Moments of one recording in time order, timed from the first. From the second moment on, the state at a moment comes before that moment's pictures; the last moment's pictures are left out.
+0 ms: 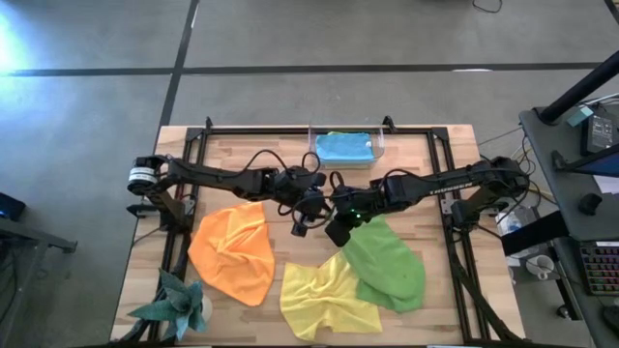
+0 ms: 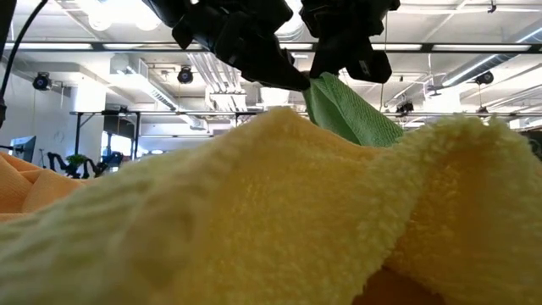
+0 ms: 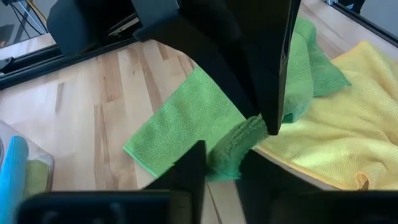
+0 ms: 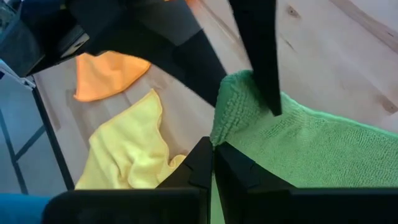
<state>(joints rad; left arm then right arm) 0.06 1.67 1.15 -0.03 0.23 0.36 0.11 1.60 1.29 -0.64 -0.01 0.81</state>
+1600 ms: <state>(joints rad) 0.06 1.62 1.62 -0.68 -0.12 0.30 0.21 1.42 1.29 -0.81 0.03 0.79</state>
